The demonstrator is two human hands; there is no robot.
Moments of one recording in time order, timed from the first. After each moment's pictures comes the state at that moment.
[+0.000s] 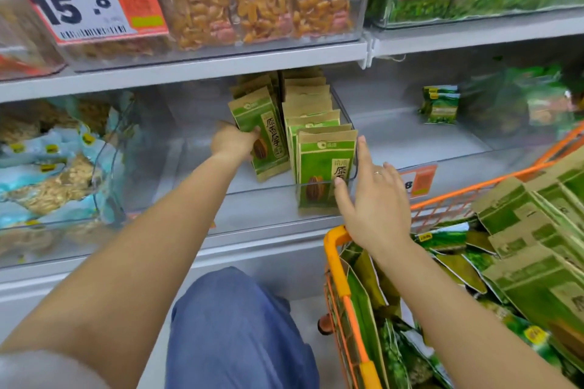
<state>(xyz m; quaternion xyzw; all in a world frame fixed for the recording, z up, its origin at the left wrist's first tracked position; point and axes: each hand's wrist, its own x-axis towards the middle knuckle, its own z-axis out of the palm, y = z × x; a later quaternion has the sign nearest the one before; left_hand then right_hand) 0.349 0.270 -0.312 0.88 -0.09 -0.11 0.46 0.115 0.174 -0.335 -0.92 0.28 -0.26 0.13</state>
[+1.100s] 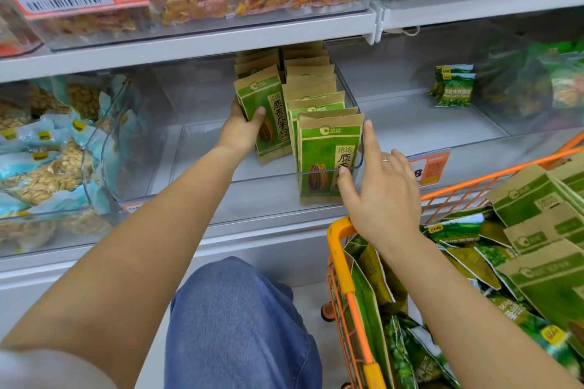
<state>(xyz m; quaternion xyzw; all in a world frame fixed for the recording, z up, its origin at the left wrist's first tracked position) 0.348 0.262 -0.333 0.84 -0.18 -0.12 0.50 0.115 0.176 -0.333 -0.91 0.29 -0.26 0.15</state>
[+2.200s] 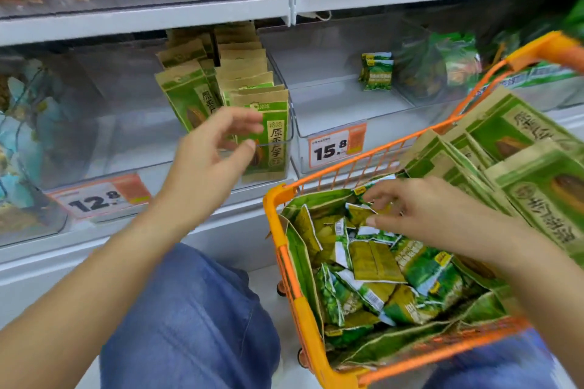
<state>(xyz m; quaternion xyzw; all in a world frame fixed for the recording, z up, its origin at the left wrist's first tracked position) 0.183 0.313 -0.285 0.72 -0.46 -0.04 0.52 -0.029 0.132 -0.279 -0.95 0.24 0.08 0.17</state>
